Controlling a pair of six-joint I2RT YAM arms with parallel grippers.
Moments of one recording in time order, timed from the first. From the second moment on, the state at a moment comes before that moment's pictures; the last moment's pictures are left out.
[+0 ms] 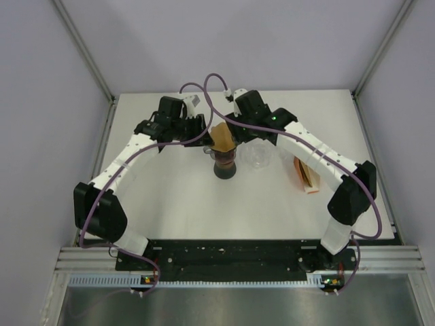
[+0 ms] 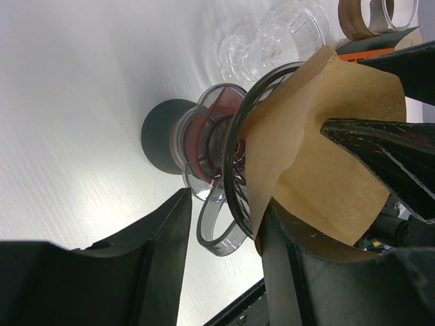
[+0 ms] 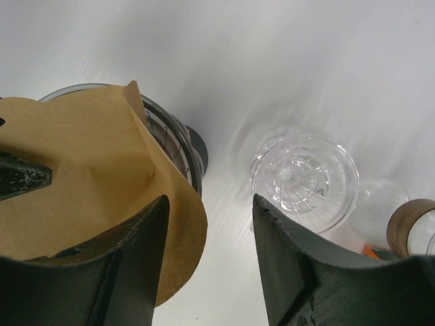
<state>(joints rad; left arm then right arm) -0.37 1.53 1.37 -0.58 0.40 -0.39 0.70 1.74 1.71 -0.75 0.14 0.14</state>
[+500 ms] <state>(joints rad) -0.37 1.53 1.43 -0.59 0.40 -0.35 0.70 1.74 1.71 -0.74 0.08 0.12</state>
